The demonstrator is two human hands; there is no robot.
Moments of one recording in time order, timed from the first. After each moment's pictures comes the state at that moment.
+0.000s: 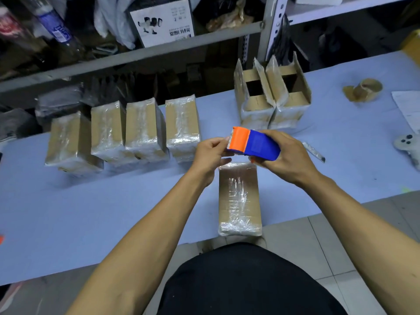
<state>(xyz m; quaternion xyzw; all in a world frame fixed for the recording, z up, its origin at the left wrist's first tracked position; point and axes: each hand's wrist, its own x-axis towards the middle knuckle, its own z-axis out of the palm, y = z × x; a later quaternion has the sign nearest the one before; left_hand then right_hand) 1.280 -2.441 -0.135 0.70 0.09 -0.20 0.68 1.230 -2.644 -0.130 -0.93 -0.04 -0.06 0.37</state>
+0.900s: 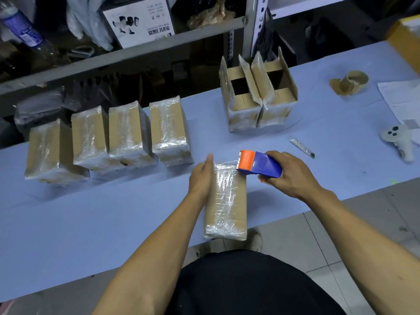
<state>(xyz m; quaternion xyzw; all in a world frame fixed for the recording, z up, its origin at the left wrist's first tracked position) 1.263 -2.445 -0.210 0.77 0.22 -0.22 0.56 1.204 -2.688 -0.176 -0.95 0.02 0.05 0.30</state>
